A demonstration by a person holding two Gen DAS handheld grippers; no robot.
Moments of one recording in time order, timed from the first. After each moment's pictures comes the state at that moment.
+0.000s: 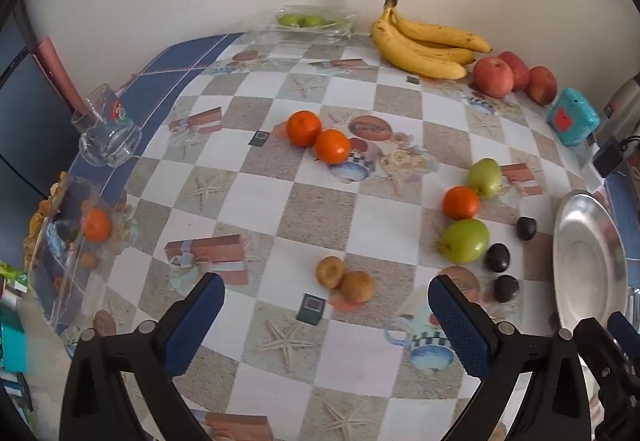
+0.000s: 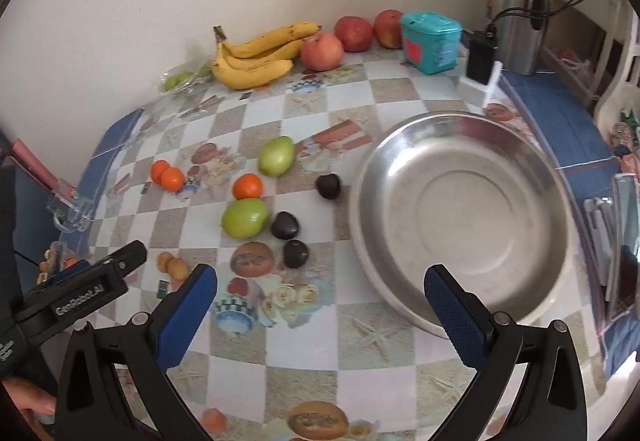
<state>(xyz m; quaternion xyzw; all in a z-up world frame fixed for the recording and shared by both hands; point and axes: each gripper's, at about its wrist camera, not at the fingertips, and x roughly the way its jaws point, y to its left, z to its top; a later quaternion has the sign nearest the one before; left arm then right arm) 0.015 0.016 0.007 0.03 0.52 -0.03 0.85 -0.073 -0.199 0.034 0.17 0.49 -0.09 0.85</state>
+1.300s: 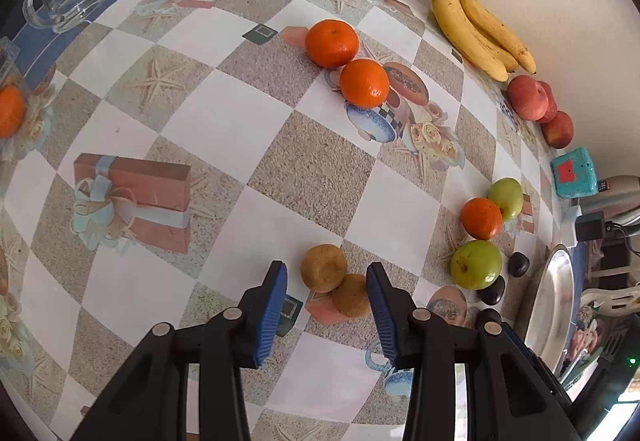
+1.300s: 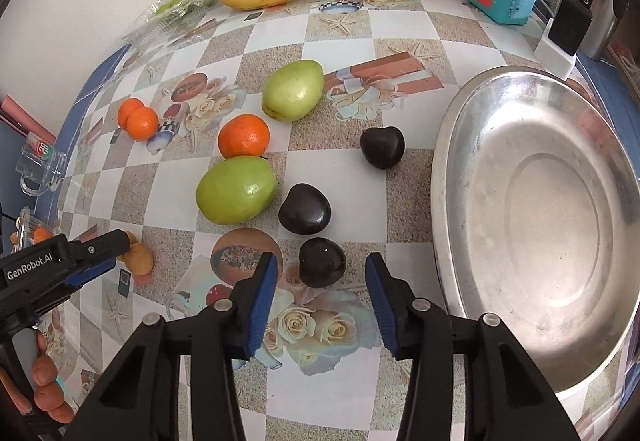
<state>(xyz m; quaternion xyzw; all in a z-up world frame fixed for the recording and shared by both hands) 0.057 0.055 -0.067 -0.17 0.62 -0.07 0.77 -0.008 -0.178 -0.049 0.13 0.58 -0.07 0.80</state>
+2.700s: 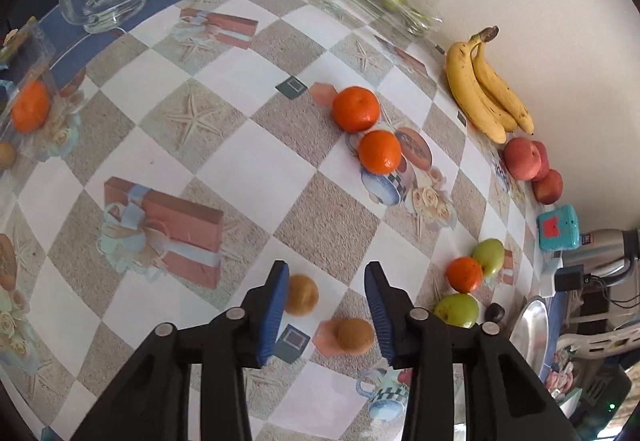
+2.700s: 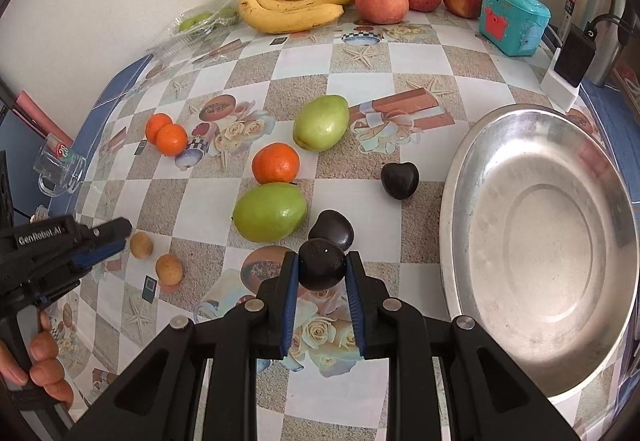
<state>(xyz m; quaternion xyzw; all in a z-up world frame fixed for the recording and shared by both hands) 0.066 0.086 -0.046 -0.23 0.57 -0.04 0.79 -0.006 -0.171 -0.027 0.12 0.55 -0.05 0.83</state>
